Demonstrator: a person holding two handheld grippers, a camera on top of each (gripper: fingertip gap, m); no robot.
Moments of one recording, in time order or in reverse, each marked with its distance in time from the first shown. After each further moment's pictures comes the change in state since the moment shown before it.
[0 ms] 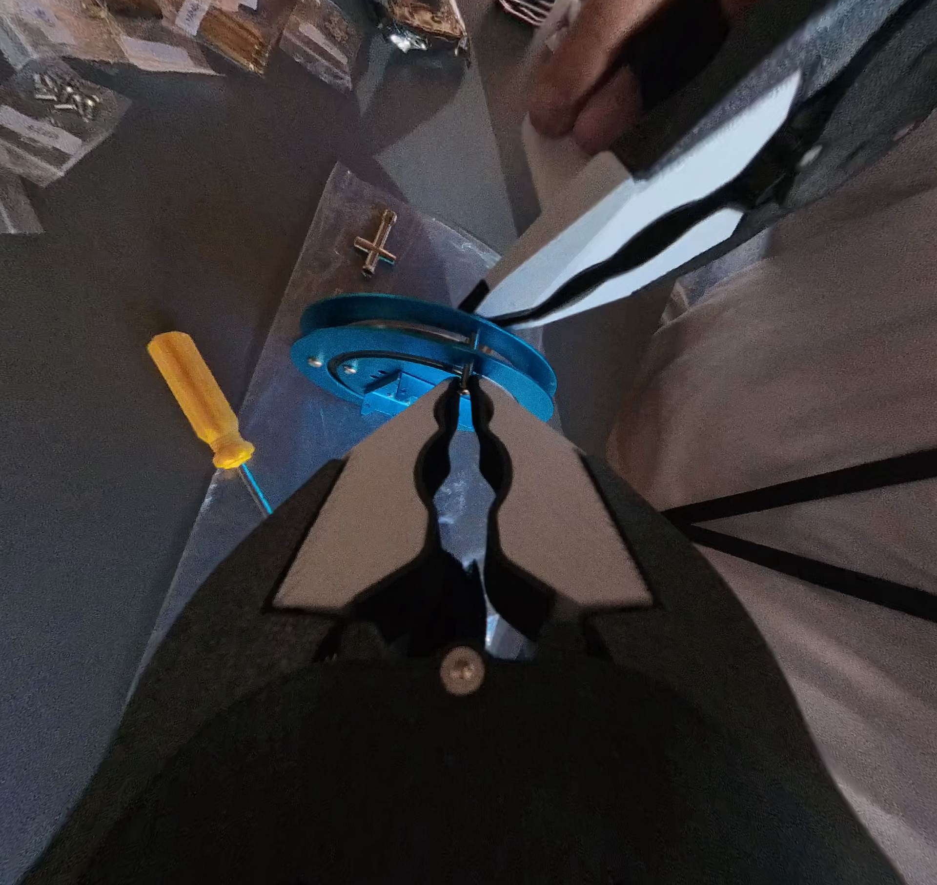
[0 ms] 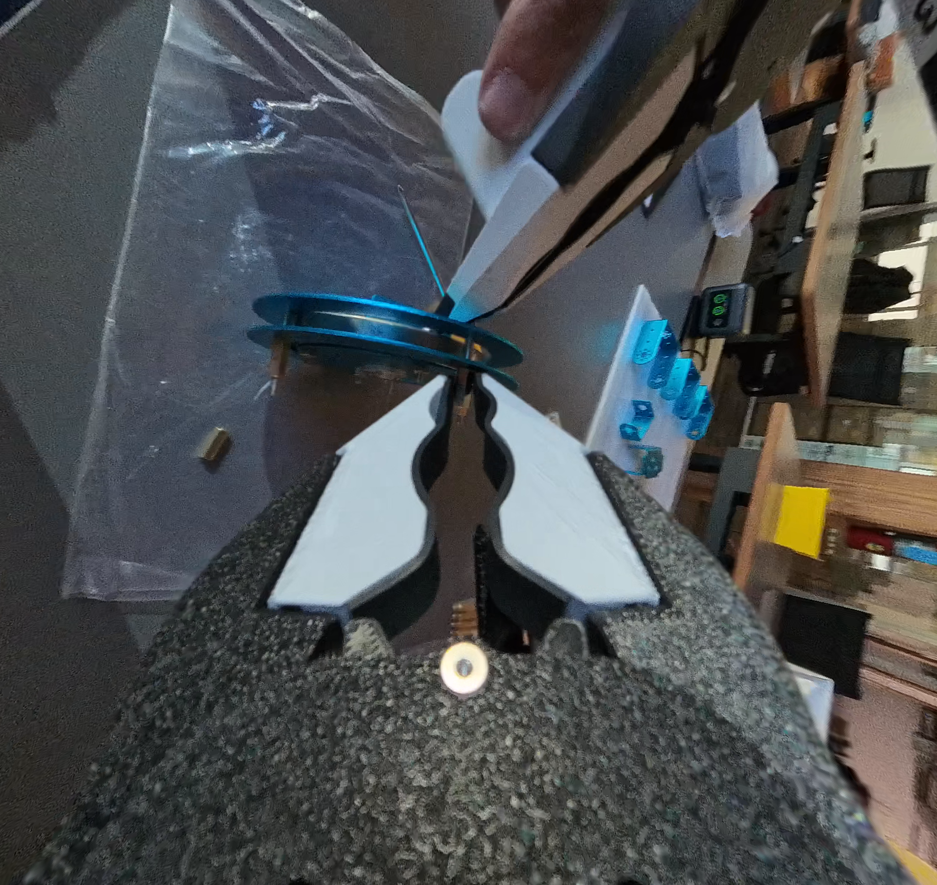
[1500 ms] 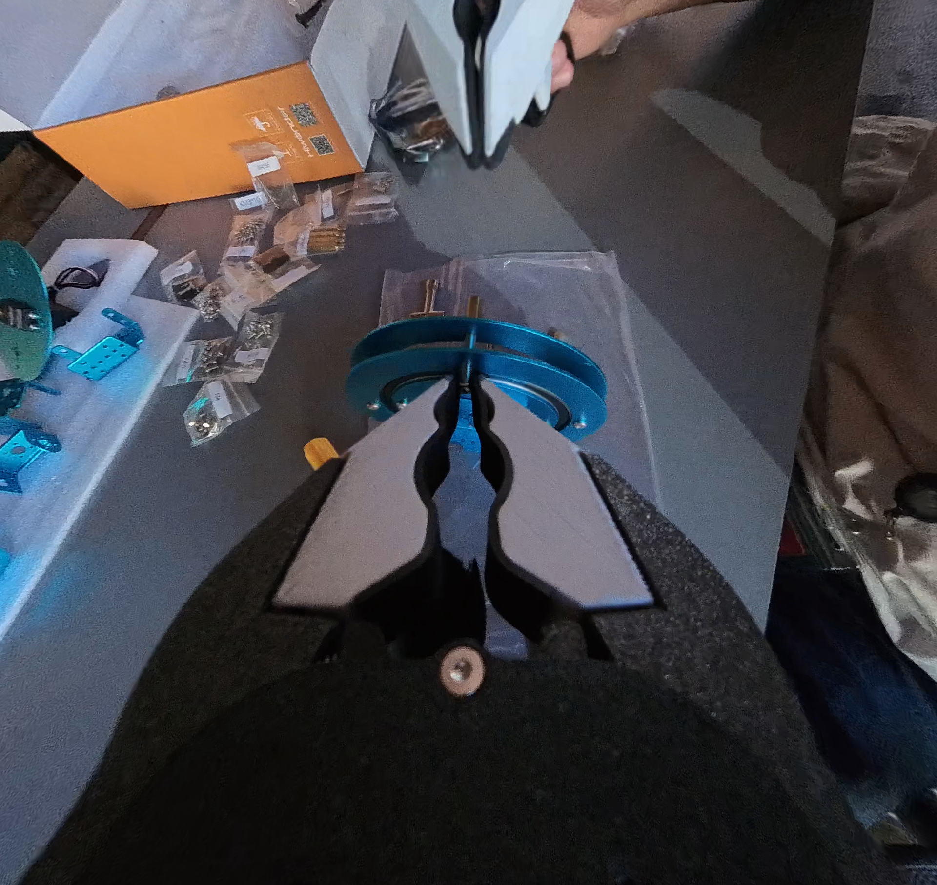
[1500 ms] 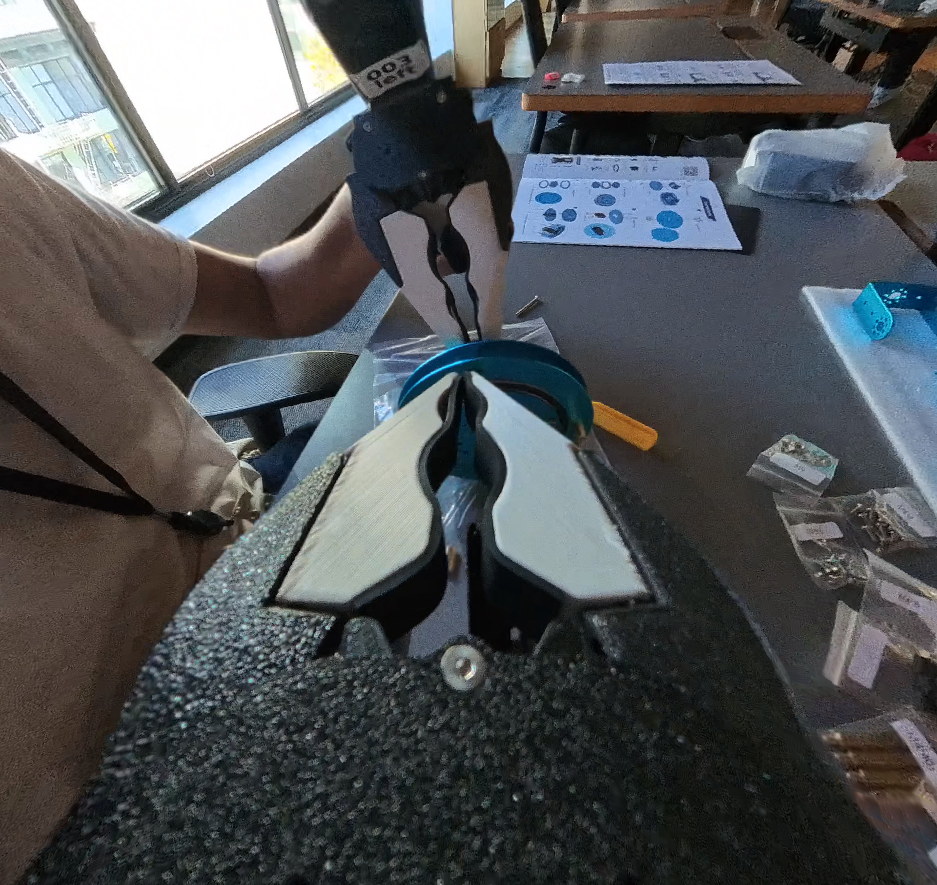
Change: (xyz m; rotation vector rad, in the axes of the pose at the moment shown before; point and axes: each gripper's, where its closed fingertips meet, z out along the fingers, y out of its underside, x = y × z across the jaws) left arm 0.003 0.004 0.001 0.152 -0.318 0.659; right arm 0.002 -0.001 -0.059 0.645 -0.266 0.830
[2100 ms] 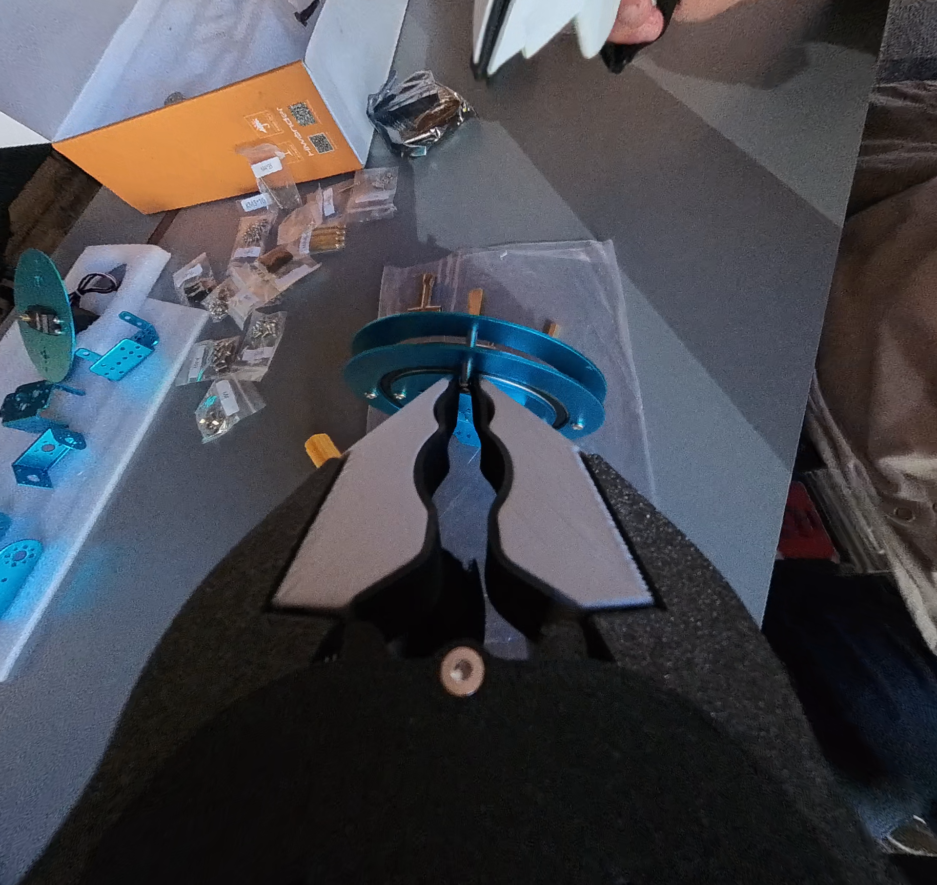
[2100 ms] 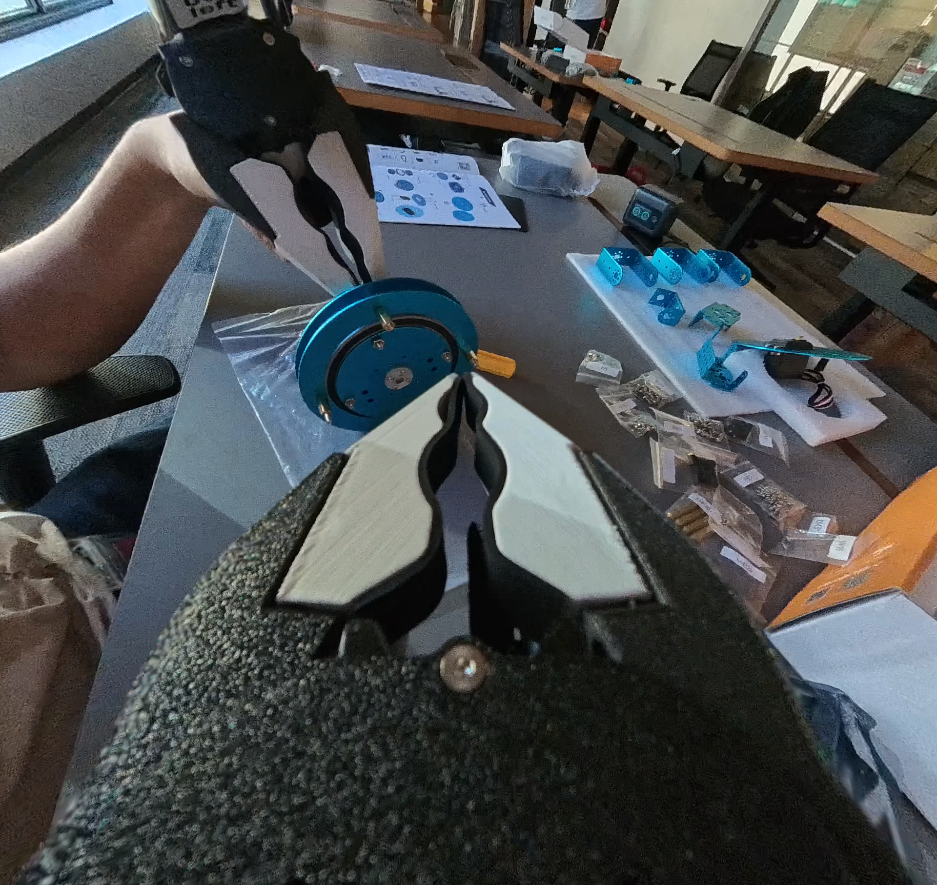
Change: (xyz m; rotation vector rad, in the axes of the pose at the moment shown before) left arm 0.009 0.001 -0.001 -0.020 -0.041 0.041; right arm 0.002 0.021 -0.045 0.005 0.519 -0.087
